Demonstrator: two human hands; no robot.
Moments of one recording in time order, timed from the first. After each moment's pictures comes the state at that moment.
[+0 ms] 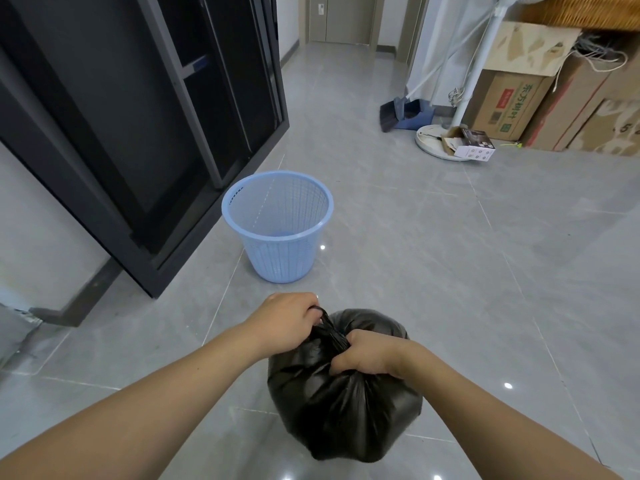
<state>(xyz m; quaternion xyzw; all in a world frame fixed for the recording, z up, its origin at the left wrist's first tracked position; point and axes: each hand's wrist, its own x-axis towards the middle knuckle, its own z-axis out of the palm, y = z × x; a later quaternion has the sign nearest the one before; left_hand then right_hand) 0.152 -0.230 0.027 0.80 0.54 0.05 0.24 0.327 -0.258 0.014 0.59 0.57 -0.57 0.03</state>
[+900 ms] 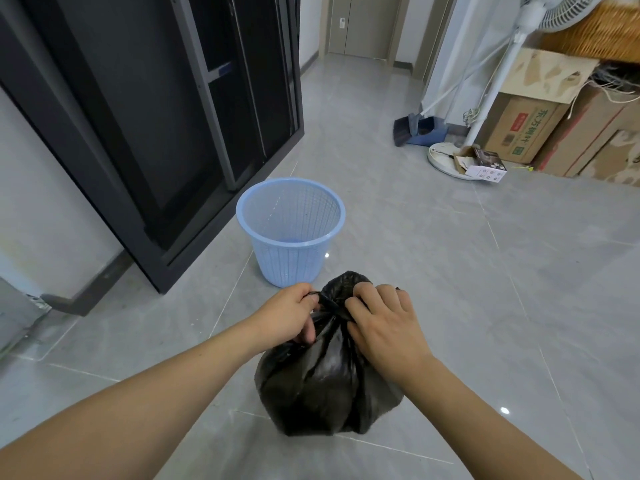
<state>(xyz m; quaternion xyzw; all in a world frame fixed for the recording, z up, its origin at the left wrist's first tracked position) 0.145 -0.226 0.035 0.60 0.58 0.21 0.51 0.334 -0.255 0.018 0.48 0.82 0.25 -0.19</state>
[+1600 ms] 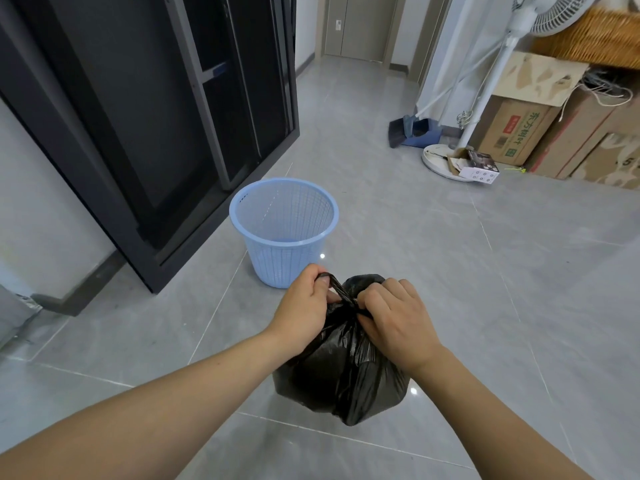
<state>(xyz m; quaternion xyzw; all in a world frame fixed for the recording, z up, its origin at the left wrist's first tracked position) 0.192 -0.238 0.048 0.55 0.57 0.42 0.44 0.362 -0.244 0.029 0.41 0.84 0.20 -0.28</state>
